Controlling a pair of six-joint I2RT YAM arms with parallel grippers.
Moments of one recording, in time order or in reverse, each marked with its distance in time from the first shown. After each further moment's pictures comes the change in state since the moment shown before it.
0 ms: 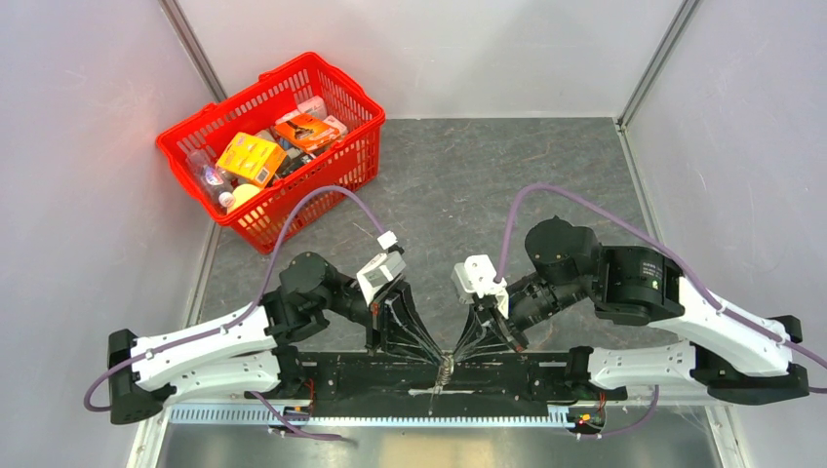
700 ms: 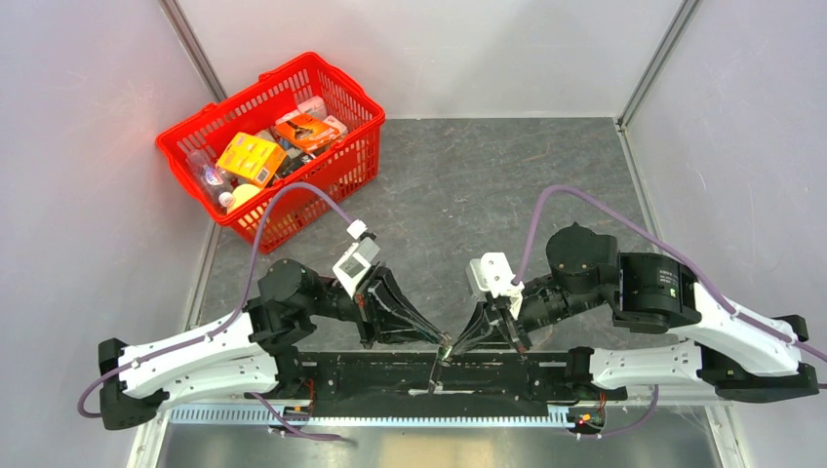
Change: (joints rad) left arm -0.003 -0.091 -0.008 -0.008 -0.211 0.008; right arm 0.056 -0.053 -0.020 0.059 0.136 0.031
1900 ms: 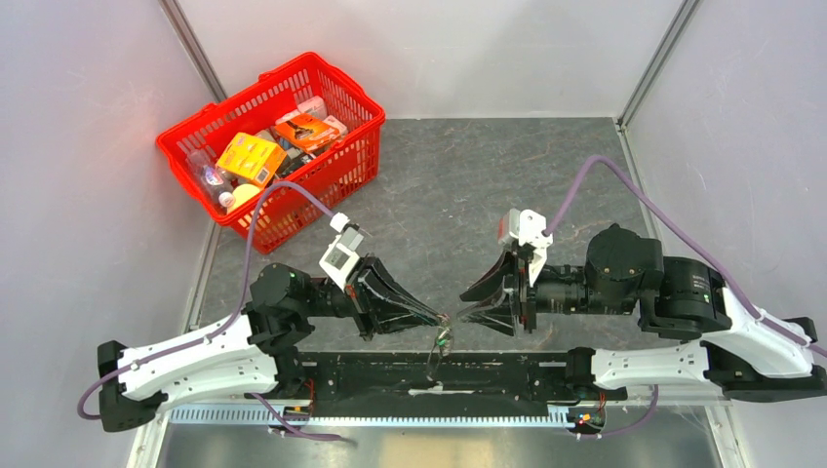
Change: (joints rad) left arm -0.002 -0.028 -0.038 0.108 -0.148 -0.025; right arm 0.041 -0.068 0.017 0.051 0.421 0.240
